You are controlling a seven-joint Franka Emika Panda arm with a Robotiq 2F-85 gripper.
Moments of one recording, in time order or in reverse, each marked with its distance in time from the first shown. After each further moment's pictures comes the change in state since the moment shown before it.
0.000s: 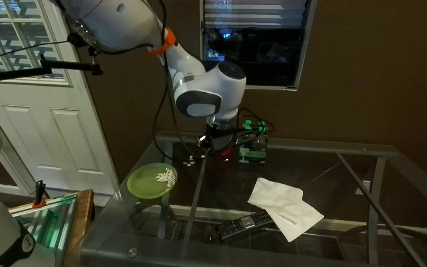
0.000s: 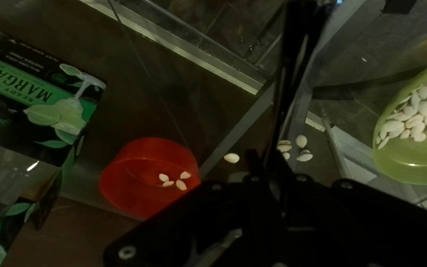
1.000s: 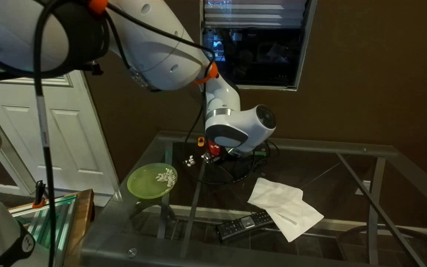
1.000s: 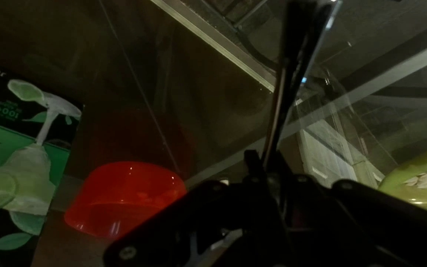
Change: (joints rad) arm 0.017 0.301 -0.092 0.258 0.116 -0.192 -0.355
